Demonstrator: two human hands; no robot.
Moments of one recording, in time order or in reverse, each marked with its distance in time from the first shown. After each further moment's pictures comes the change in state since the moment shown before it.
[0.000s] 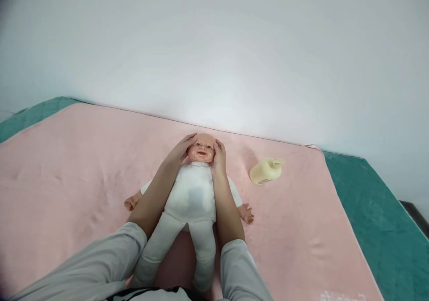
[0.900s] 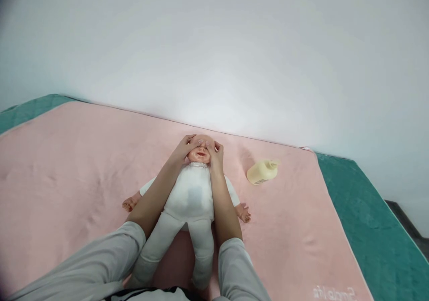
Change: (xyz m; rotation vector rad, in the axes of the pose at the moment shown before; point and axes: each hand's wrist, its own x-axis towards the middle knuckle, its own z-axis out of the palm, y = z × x) left_hand 0.020 -0.023 -0.006 0.132 0.040 0.107; right_hand 0.003 0.005 -0.001 -0.136 0.006 -0.081
